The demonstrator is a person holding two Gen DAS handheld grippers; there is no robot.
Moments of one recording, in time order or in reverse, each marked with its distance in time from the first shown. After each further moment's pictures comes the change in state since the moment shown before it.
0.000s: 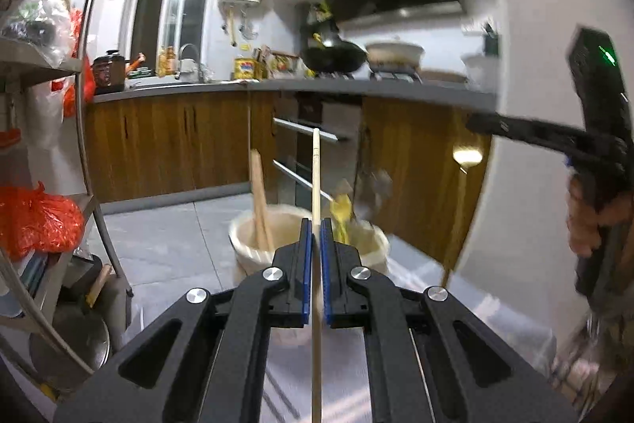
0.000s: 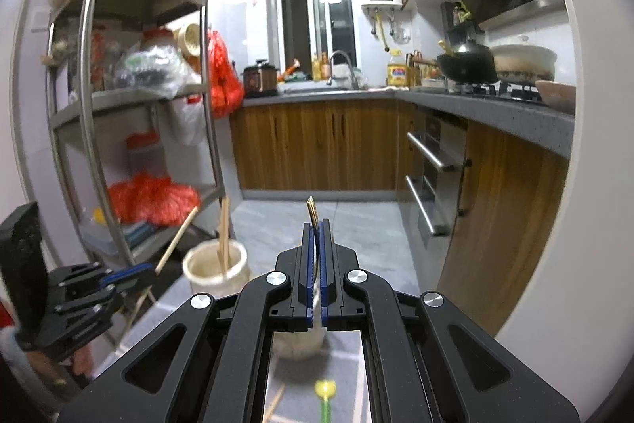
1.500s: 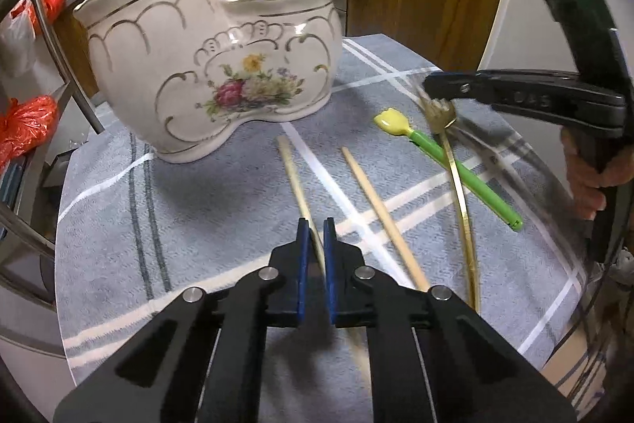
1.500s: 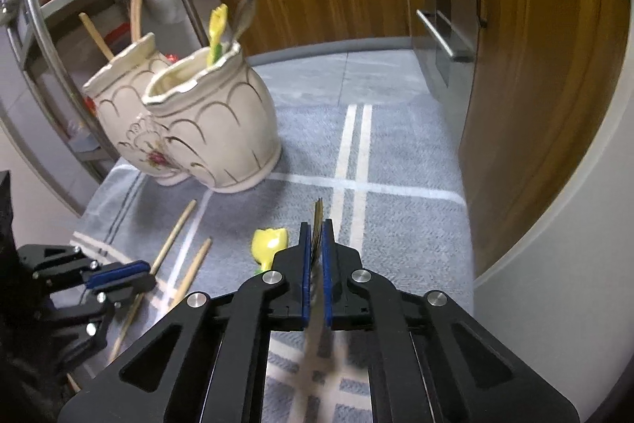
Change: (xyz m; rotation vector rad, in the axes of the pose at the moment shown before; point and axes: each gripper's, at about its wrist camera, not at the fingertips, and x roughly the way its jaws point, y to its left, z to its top) left arm 0.072 -0.080 -0.117 0.064 0.634 0.072; right arm 0.082 -0.056 -0.141 0.099 0.517 0.086
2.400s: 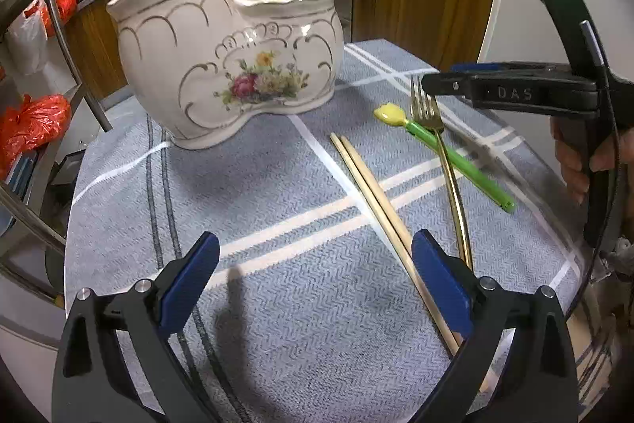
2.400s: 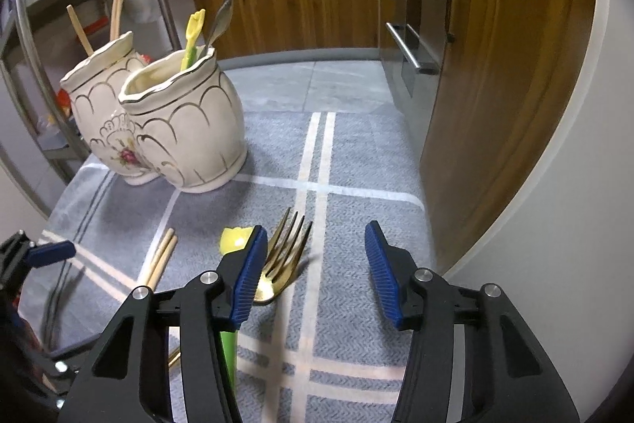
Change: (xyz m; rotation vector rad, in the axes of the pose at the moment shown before) left arm -0.017 -0.005 -0.020 -0.008 -0.038 0.032; right arm 0.000 -0.002 -0.007 -0.020 -0.004 -0.142
